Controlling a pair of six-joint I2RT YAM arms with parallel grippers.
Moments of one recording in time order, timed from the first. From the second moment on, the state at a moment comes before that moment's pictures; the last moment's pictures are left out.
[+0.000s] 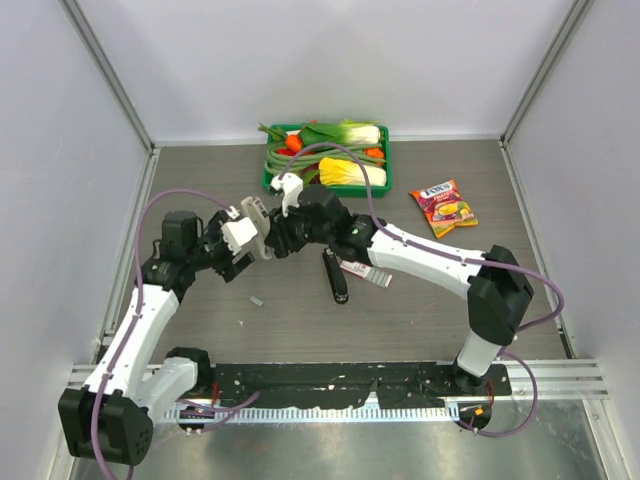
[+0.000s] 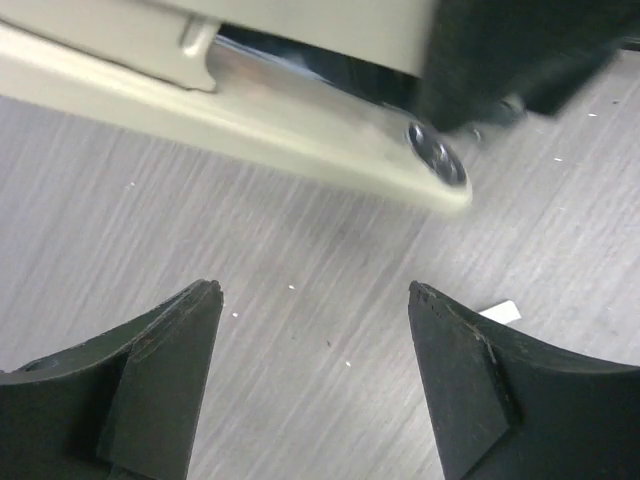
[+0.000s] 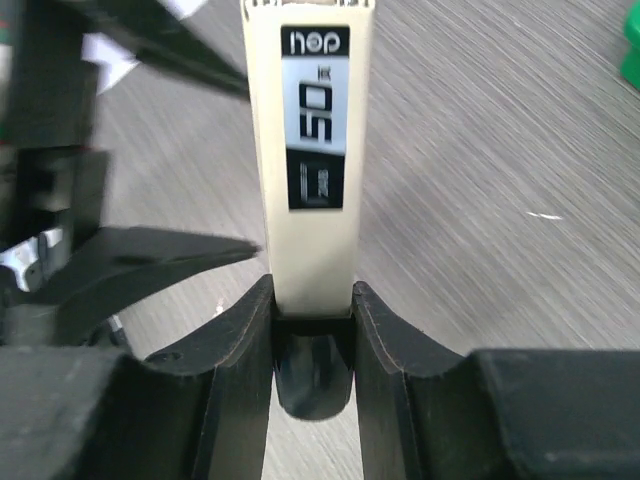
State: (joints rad) left arm -0.13 0.95 0.74 -0.43 0.51 0.78; right arm 0.95 1.69 1.35 -0.08 -0.13 0.24
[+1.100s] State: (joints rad) left arm 0.14 1.08 0.98 -0.48 0.56 0.13; right arm 0.93 2.46 2.18 -0.56 0.05 0.15
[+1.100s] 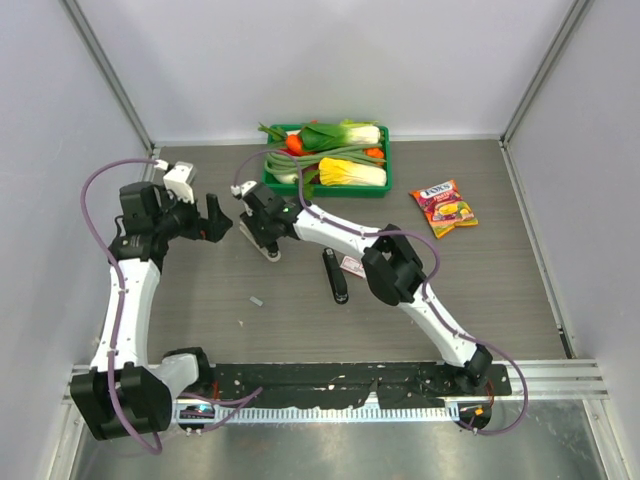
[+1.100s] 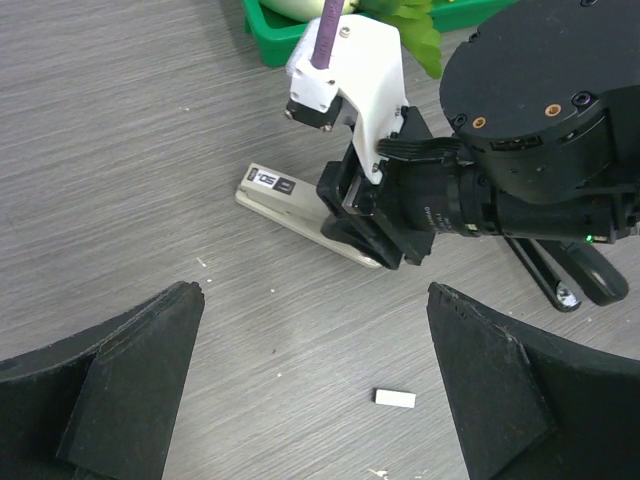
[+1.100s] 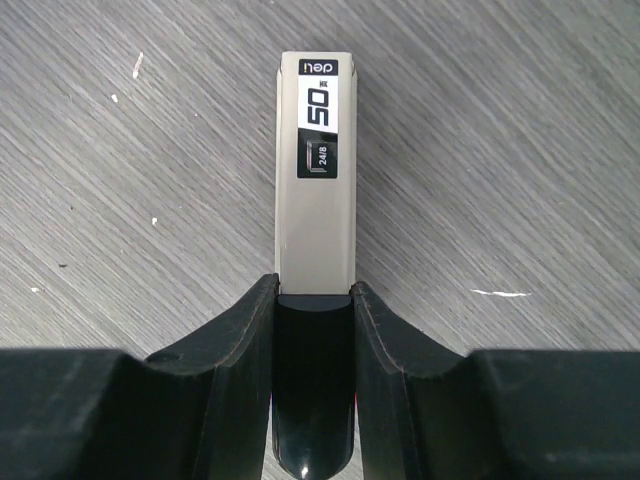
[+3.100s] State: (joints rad) left arm 0.06 1.05 0.95 -0.50 0.56 0.18; right arm 0.94 1.74 1.19 -0.61 0.25 0.44
